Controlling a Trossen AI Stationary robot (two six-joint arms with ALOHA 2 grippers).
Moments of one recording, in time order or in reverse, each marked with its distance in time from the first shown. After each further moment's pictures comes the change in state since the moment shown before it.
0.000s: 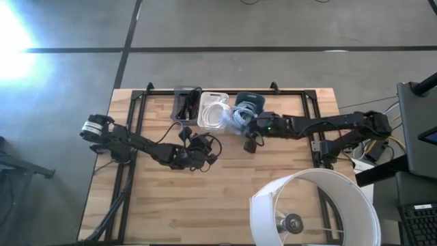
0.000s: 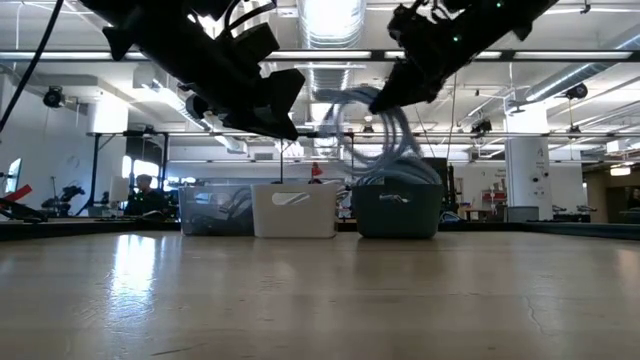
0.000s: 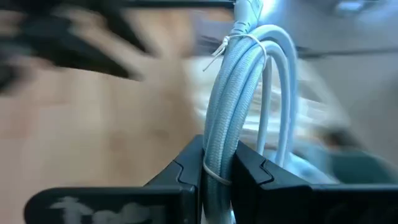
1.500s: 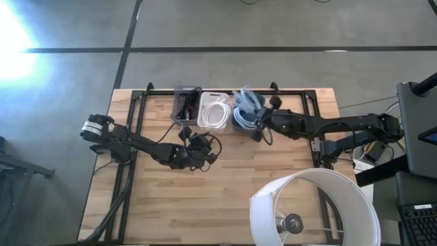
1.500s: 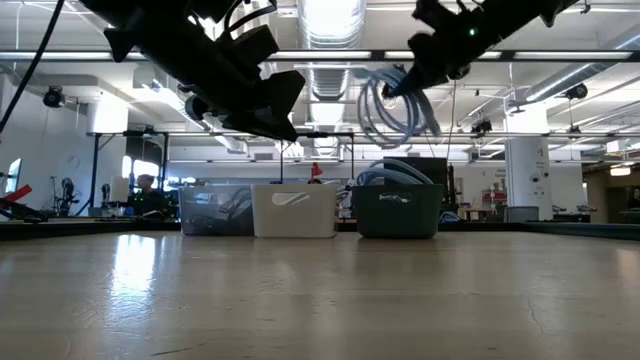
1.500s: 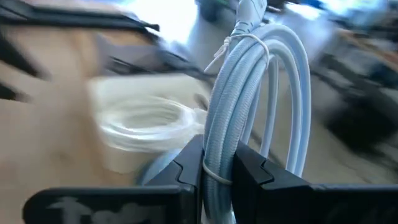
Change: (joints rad) left arm 0.009 0.001 -0.001 -0.005 -0.003 -0.012; right arm 0.006 -0.173 -0.066 0.013 0.351 -0.089
